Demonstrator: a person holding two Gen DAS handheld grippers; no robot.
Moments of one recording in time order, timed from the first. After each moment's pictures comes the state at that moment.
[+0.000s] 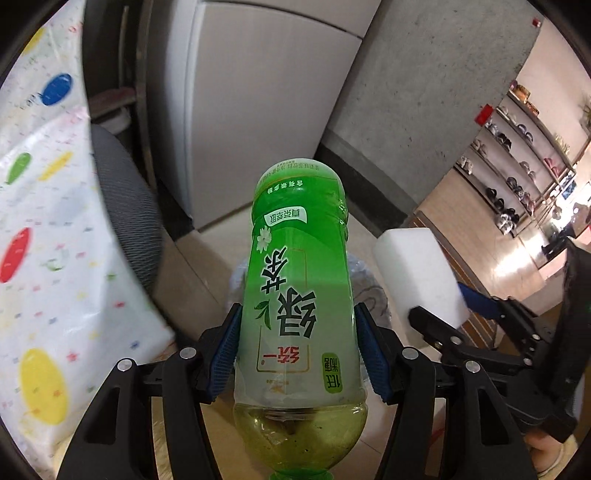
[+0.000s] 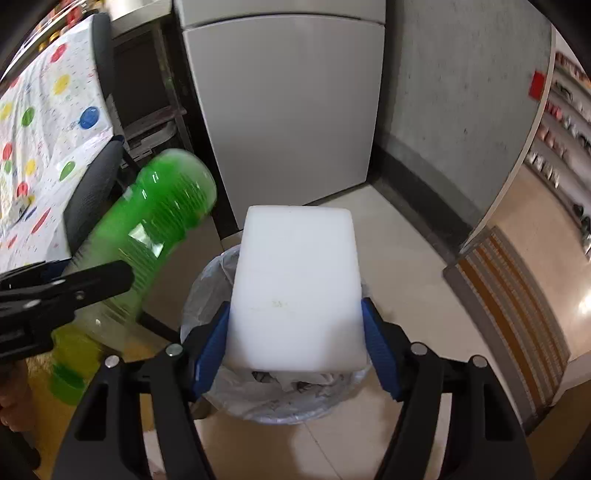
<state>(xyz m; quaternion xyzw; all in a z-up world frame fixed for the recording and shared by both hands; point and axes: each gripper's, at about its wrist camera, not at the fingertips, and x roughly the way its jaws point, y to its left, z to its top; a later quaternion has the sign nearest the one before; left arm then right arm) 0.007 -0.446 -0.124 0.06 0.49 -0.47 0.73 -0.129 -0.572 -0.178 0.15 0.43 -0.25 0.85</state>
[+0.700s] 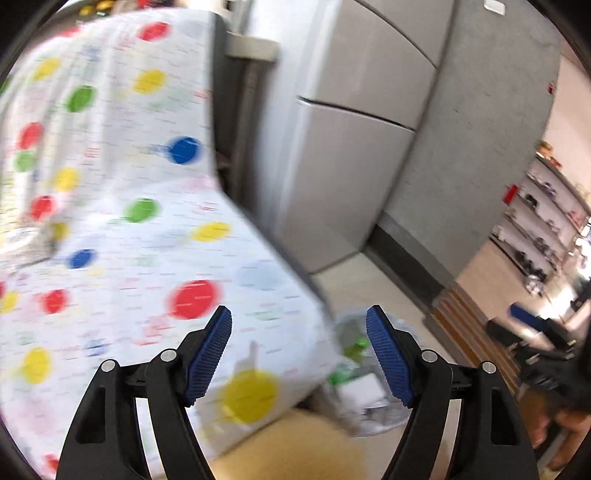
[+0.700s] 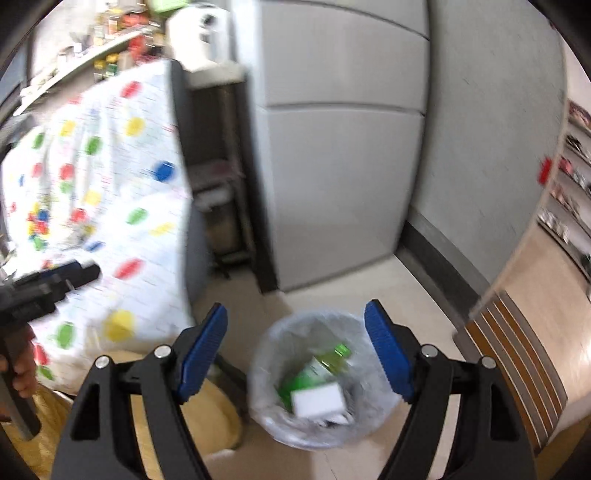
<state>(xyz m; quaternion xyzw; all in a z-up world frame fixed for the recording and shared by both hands) 0.046 -0.302 -0.052 0.00 0.39 -0.38 0.84 -0.113 -0.479 -0.062 0.08 0.33 -0.20 0.92</state>
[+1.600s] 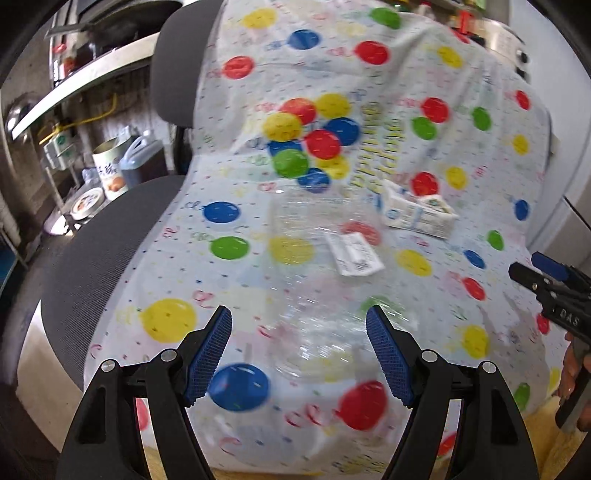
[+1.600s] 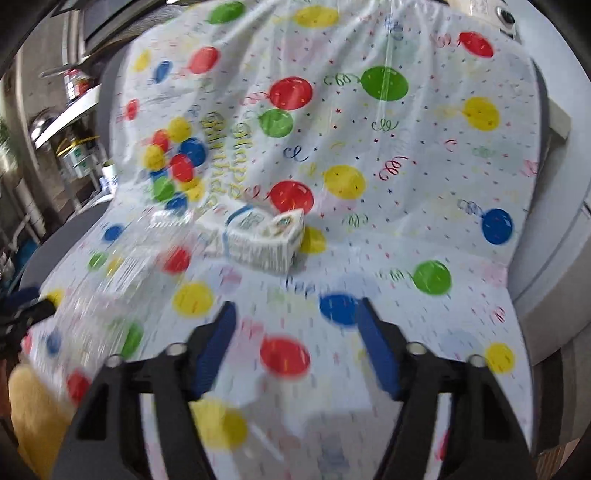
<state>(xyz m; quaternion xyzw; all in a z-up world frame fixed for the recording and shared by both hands) 0.147 0.057 -0.094 -0.07 0.45 -0.03 0.89 0.198 -0.208 -0.101 -0.03 0.39 0.06 0.92</state>
